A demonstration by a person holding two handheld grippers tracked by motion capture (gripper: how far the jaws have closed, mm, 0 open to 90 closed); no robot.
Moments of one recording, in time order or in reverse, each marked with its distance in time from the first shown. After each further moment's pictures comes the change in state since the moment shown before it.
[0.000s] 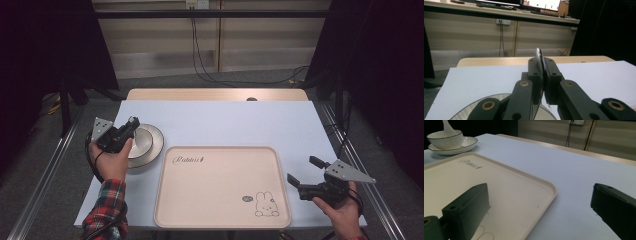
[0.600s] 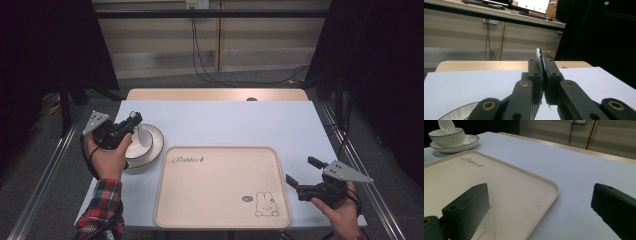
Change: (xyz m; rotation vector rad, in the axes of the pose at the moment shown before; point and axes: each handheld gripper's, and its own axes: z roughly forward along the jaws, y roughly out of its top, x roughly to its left) left arm -0.018 0.029 -0.011 0.016 -0.090 -0.062; right arm 0.002 -0.001 0.002 0.011 0.013 -0.007
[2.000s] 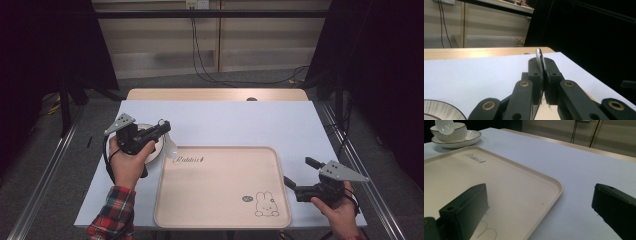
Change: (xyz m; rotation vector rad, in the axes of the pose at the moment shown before) left arm -0.055 -0.006 0.012 0.133 -0.225 -0.030; right arm 0.002 -0.002 0.005 0.019 0.020 -0.012
